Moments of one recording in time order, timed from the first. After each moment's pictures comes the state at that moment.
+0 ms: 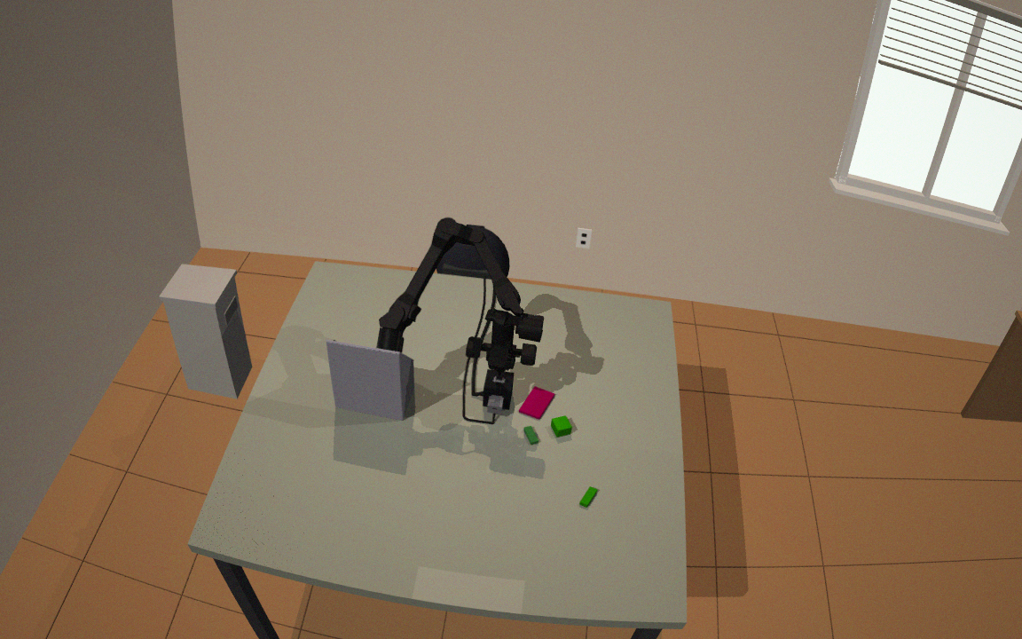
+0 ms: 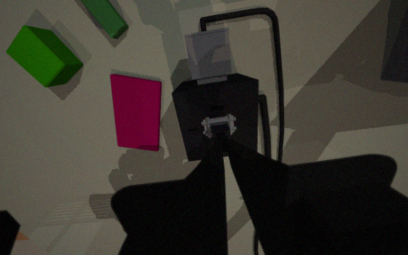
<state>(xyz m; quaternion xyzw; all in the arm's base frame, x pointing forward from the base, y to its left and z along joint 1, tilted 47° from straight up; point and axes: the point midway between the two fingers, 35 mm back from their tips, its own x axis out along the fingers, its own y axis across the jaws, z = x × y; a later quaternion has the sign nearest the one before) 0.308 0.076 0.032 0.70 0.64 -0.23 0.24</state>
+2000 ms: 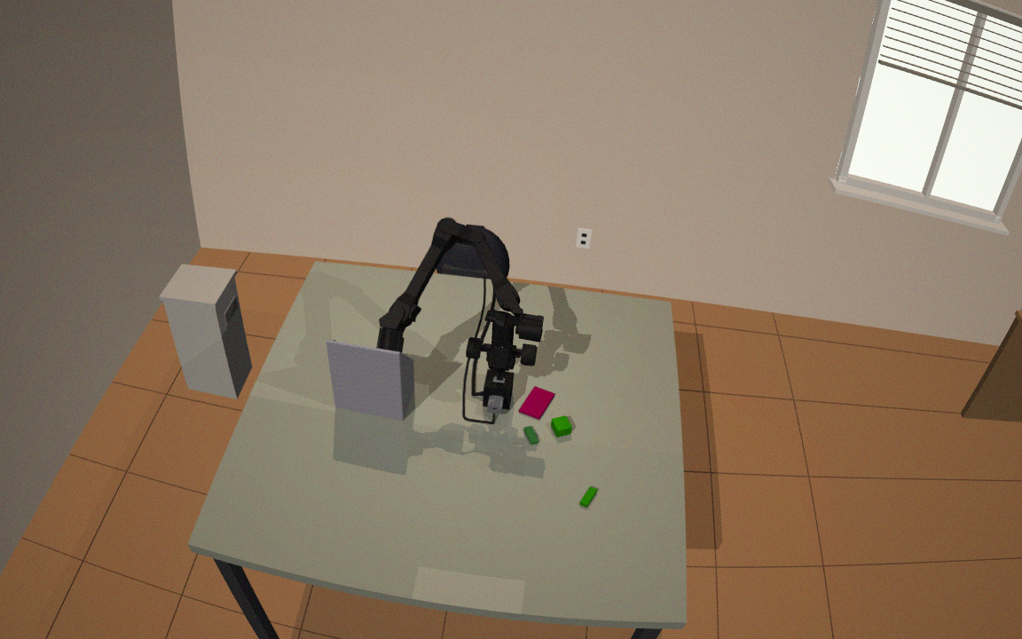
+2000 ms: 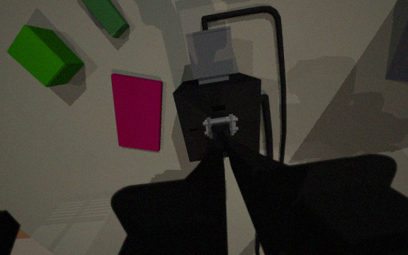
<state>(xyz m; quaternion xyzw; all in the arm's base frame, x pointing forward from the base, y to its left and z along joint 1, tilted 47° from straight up) 0.309 0.078 0.030 0.70 0.63 -0.23 0.24</state>
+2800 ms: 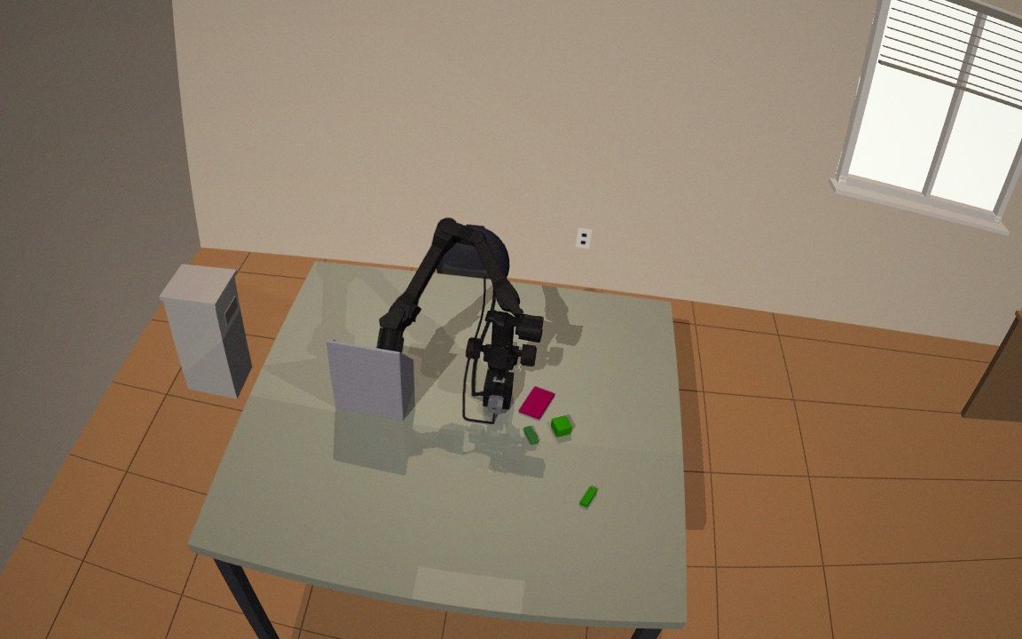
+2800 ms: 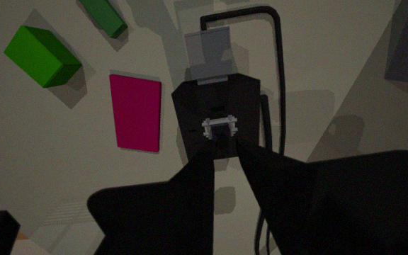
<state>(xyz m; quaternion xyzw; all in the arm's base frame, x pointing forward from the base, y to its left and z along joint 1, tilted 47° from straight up) 0.308 0.078 0.030 0.70 0.64 -0.23 0.24</state>
